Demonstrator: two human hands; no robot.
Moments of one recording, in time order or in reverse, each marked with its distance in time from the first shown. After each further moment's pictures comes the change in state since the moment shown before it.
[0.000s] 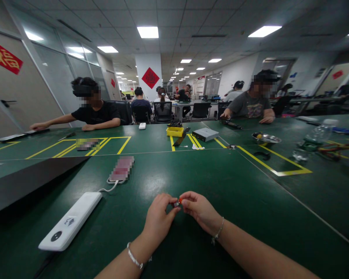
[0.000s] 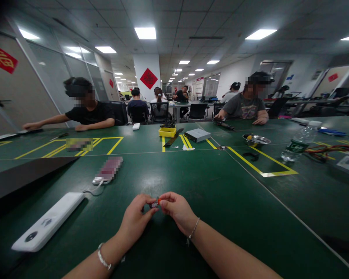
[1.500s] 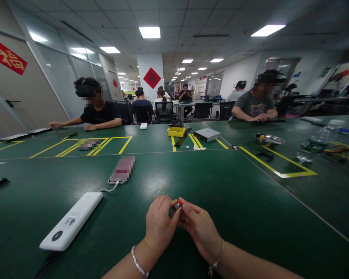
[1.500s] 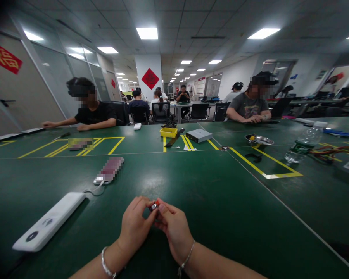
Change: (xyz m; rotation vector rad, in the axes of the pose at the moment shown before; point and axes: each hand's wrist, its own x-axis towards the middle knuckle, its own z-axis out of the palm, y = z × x) left_hand -0.005 0.010 0.006 0.268 0.227 0.122; right_hand -0.029 0.012 0.031 0.241 0.136 0.008
